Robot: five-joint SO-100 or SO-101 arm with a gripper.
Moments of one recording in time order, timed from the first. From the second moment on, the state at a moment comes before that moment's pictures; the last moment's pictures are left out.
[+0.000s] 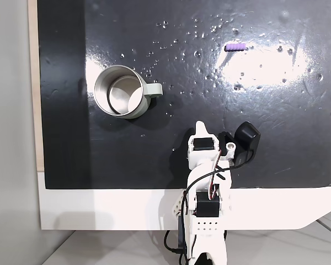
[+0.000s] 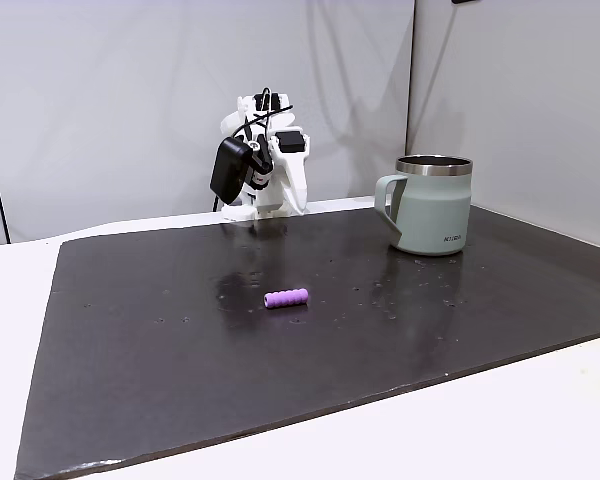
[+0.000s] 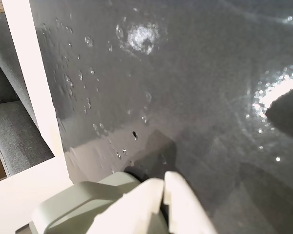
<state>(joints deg) -0.3 189.7 174.4 56.2 -2.5</state>
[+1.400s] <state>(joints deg) 17.1 189.2 167.9 50.3 -37.8</state>
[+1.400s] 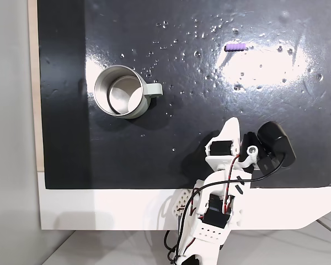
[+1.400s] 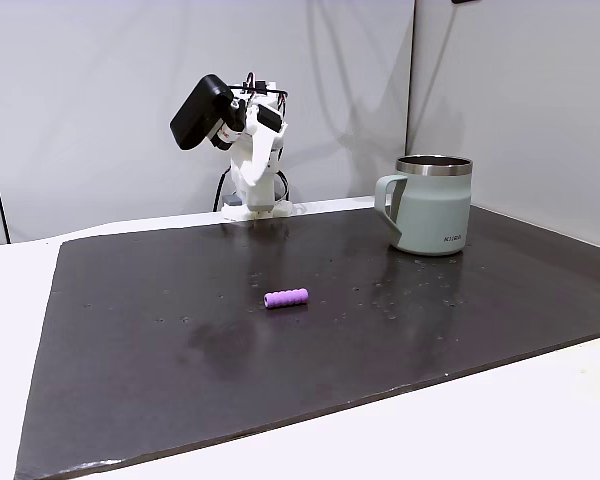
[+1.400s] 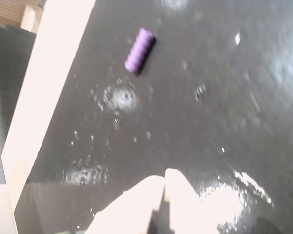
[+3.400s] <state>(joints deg) 10.5 69.8 74.5 55.2 -32.1</state>
